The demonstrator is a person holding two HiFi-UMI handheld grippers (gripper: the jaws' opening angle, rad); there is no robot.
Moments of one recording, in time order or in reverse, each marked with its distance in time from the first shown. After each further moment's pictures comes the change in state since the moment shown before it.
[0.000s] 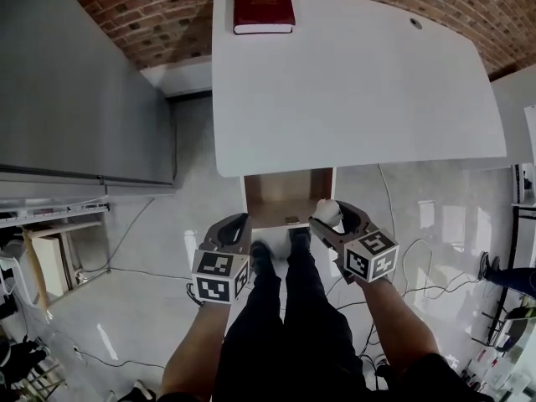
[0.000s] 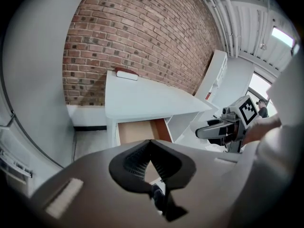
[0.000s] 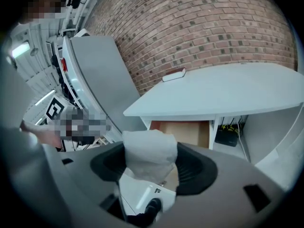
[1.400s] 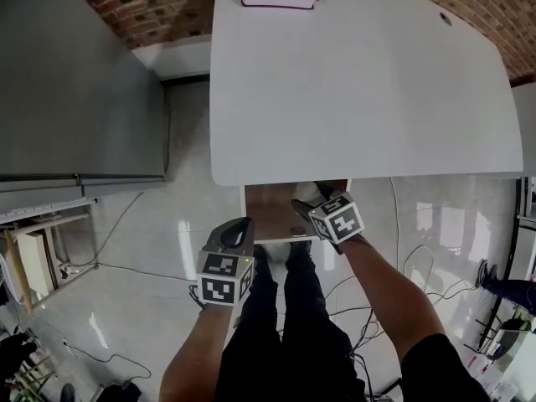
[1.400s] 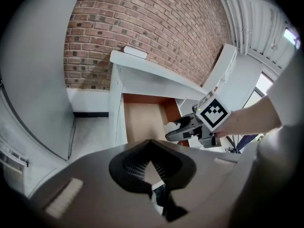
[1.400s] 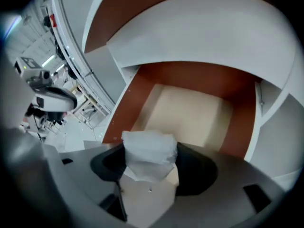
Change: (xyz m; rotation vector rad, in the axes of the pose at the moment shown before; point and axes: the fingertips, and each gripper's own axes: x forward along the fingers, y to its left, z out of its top) left arm 0.074 0.039 -0.073 -0.062 0.103 0.017; right arm 0.166 -0.068 -0.086 -0.215 0.374 -0.012
